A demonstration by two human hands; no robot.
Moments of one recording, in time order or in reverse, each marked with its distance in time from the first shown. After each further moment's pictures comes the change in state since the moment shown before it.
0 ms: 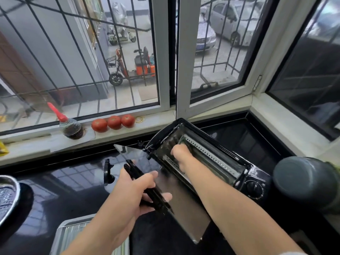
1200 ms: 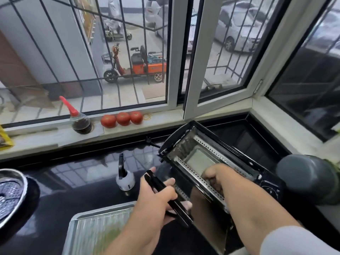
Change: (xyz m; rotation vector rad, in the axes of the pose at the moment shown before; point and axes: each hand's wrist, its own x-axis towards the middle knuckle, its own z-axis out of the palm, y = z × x) left_hand -0.008 -0.030 -0.040 -0.112 -0.046 -0.046; right_hand -0.006 0.052 -0.062 -1.096 -0.205 0.365
